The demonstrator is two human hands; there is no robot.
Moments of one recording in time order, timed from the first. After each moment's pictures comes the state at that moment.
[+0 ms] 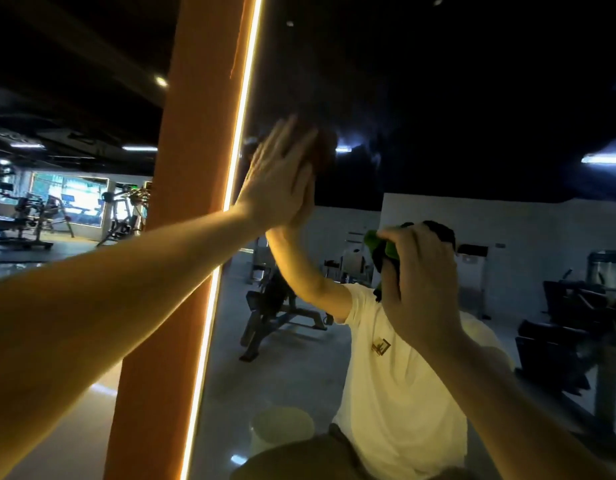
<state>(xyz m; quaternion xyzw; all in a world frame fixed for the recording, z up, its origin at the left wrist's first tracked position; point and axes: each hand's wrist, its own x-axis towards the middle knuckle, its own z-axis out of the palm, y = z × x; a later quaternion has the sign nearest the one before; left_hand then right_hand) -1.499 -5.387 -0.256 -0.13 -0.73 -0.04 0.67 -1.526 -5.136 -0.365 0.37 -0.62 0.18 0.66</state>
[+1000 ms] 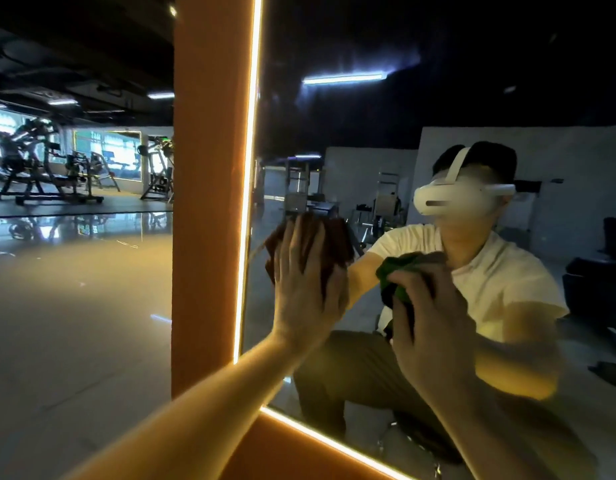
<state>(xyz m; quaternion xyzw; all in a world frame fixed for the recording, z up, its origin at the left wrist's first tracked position) -1.499 -5.334 -0.537 -0.09 -0.72 -0.21 0.65 -1.493 -5.139 -0.528 0.37 -0.71 0.27 0.54</state>
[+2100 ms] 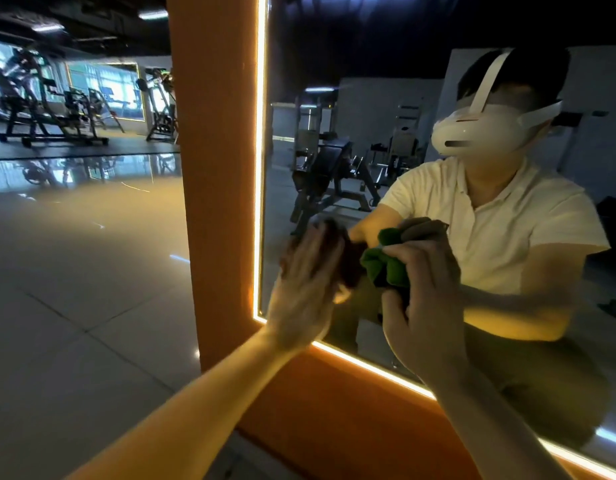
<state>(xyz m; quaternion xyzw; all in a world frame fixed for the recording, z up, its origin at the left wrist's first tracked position) -1.475 -5.368 -0.661 -0.13 -0.81 -0.16 0.55 -1.475 -5.167 -0.603 0.41 -0.72 0.34 0.45</state>
